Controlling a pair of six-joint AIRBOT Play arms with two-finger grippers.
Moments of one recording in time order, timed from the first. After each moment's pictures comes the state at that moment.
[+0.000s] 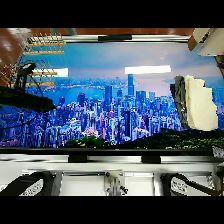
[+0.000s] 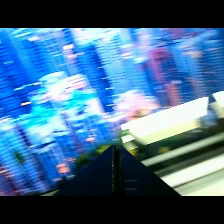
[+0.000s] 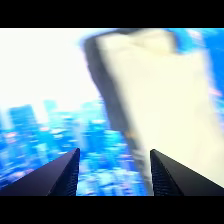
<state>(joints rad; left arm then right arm) -0.08 -1.05 1.20 1.27 -1.37 -1.41 -0.27 -1.34 1.86 -1.49 1.43 1.61</state>
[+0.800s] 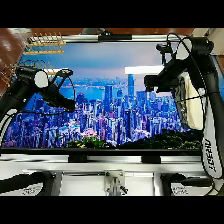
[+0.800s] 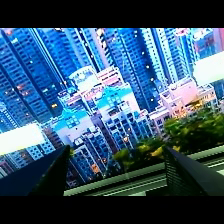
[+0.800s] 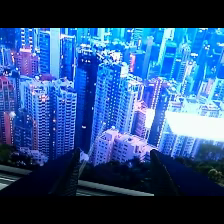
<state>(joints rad) -0.34 -1.37 1.39 1.54 -1.45 -1.51 0.22 -1.52 1.78 -1.43 1.61 1.68</state>
